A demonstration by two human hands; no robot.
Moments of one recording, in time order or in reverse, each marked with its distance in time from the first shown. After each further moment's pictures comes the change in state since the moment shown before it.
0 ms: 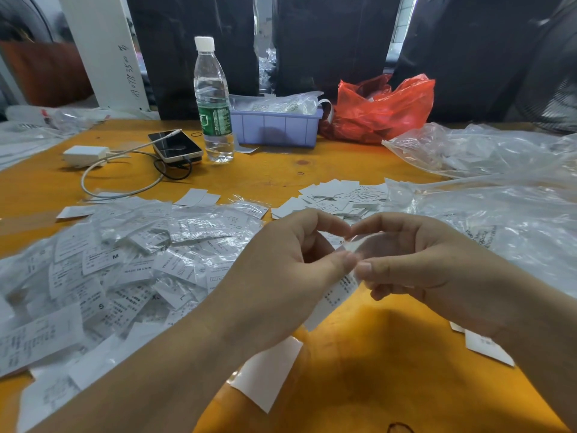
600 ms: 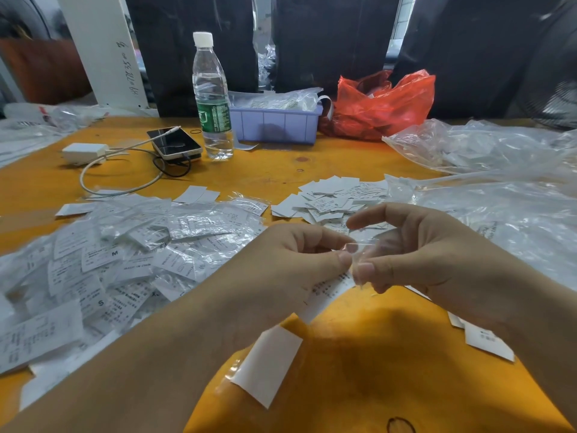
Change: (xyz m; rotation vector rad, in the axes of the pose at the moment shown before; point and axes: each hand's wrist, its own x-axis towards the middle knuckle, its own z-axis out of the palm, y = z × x) left_hand 0.006 -0.004 -0.005 -0.188 -0.152 -0.241; right_hand 0.000 -0.003 0.000 -0.040 0.016 -0.013
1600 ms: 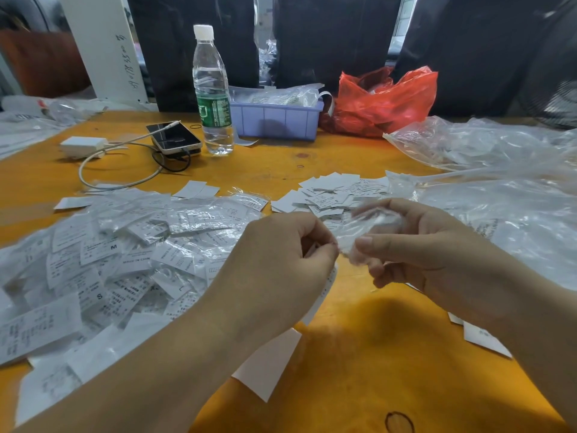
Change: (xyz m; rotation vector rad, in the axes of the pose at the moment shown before) left_hand -0.005 0.000 0.011 0.466 0.365 0.219; right_hand 0.004 0.005 0.003 0.113 0.074 -0.018
